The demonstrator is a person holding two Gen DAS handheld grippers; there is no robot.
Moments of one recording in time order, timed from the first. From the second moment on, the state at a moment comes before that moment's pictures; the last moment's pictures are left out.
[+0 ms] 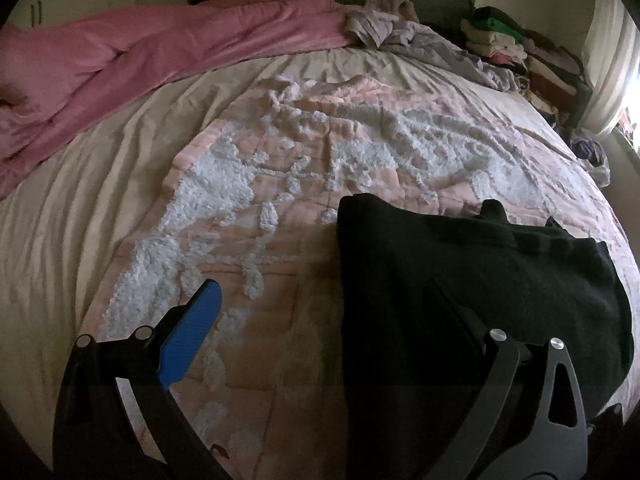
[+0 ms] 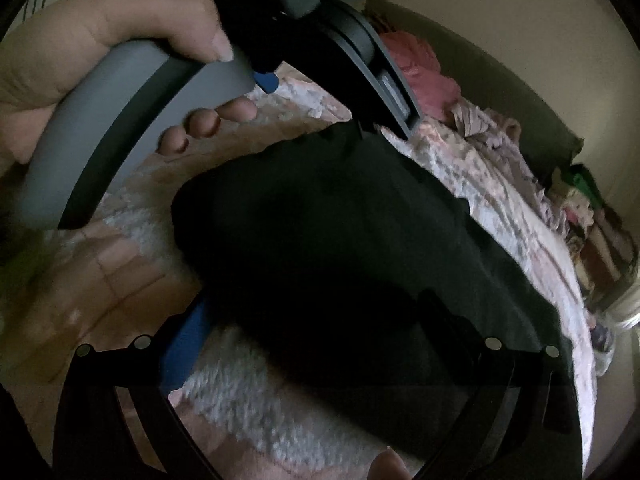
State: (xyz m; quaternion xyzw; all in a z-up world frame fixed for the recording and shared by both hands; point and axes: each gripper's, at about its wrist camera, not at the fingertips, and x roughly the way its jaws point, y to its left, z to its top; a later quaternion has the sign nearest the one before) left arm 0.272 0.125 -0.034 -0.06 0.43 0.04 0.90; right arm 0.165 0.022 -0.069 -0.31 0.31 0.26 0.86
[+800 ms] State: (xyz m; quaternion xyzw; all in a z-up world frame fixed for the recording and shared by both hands) left arm 0.263 0.109 -0.030 -0.18 0.43 -0.07 0.88; right arm 0.163 -0.036 -0.016 -0.23 0.22 0.25 0.92
